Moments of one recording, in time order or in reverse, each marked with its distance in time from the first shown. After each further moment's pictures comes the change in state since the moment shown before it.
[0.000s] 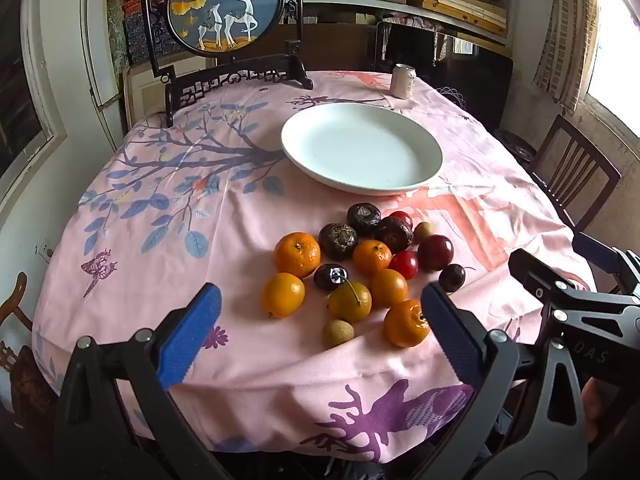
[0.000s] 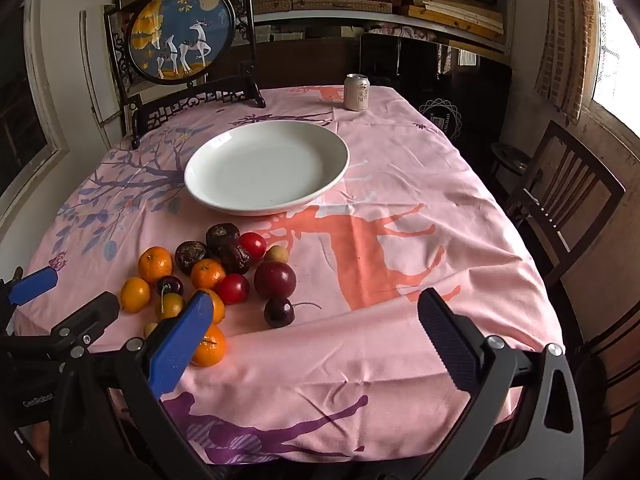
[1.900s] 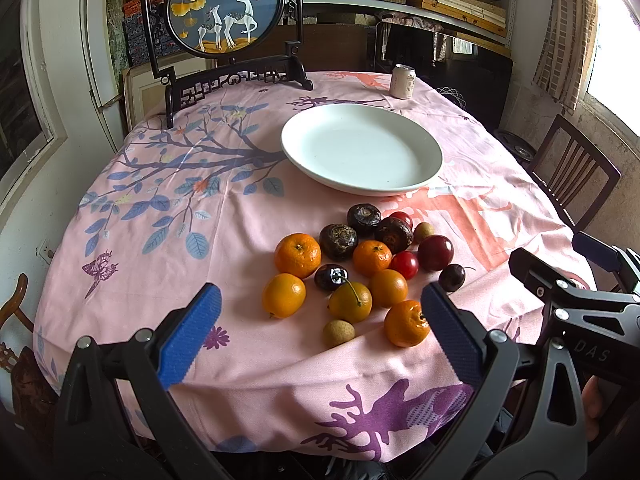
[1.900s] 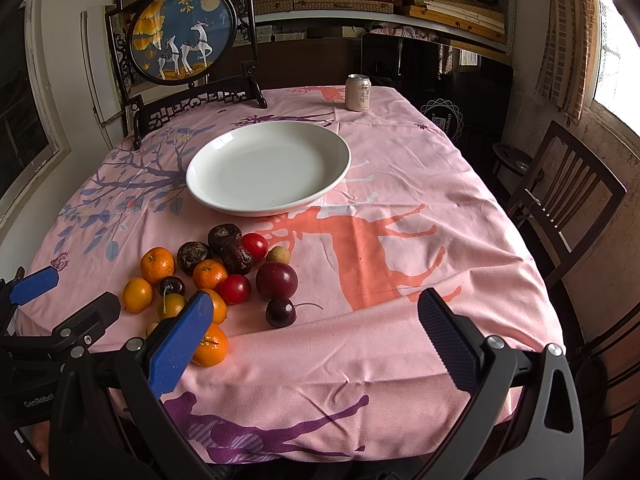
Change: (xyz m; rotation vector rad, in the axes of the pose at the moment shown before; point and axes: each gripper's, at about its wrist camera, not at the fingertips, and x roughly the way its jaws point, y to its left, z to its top) left arm 0.000 0.000 0.000 0.000 0.001 -0.002; right arm -0.001 0.001 0.001 0.004 0.000 0.004
